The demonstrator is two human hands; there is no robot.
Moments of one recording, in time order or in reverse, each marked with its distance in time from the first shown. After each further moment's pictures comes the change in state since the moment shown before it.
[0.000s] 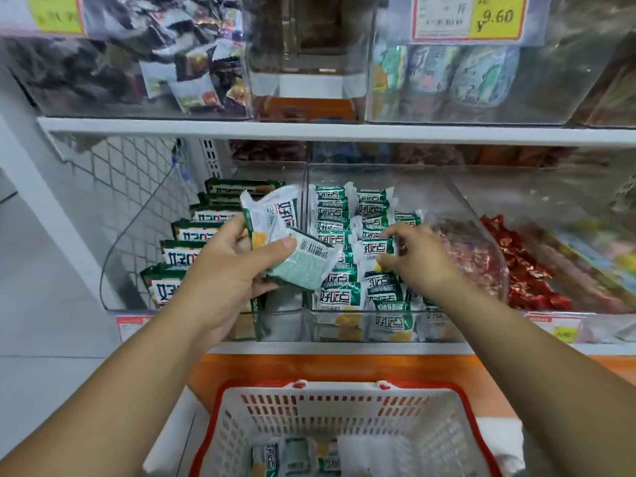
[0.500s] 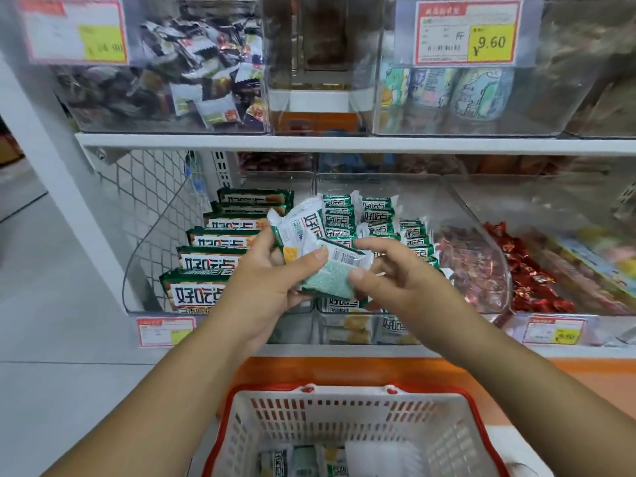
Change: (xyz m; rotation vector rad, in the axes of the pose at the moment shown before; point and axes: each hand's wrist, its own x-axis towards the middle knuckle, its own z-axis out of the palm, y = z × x) left_hand -0.011 -0.003 0.020 -0.080 -0.076 0.023; right_hand -0.087 -0.061 -0.014 0.595 -0.238 -0.169
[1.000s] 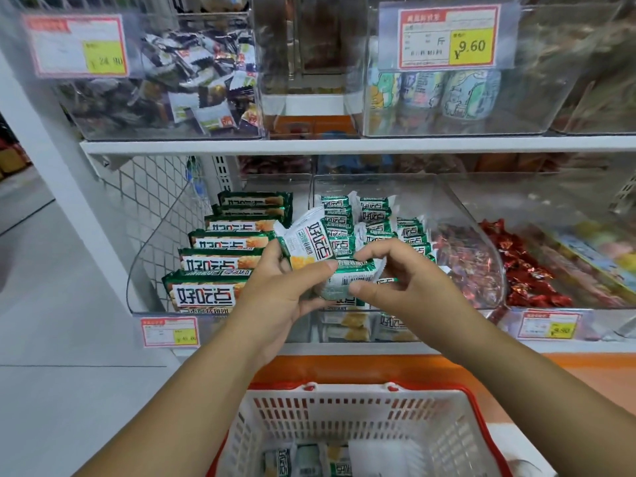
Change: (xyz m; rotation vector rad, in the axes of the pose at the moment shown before) left_hand -0.006 -0.008 0.012 -0.083 0.003 -0.039; right_hand -0.008 0.001 -0.006 -0.021 0.068 -0.039
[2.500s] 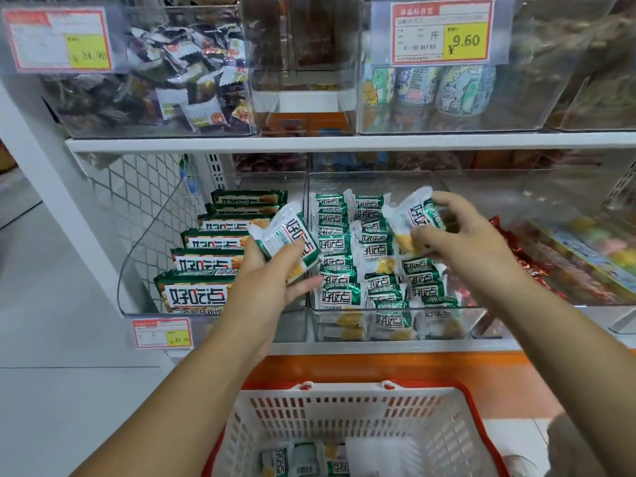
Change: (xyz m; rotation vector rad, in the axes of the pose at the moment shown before) left_hand 0.004 0.003 0.001 -0.012 0.178 0.013; right_hand 0.031 0.008 -0.060 -0.049 0.315 0.161
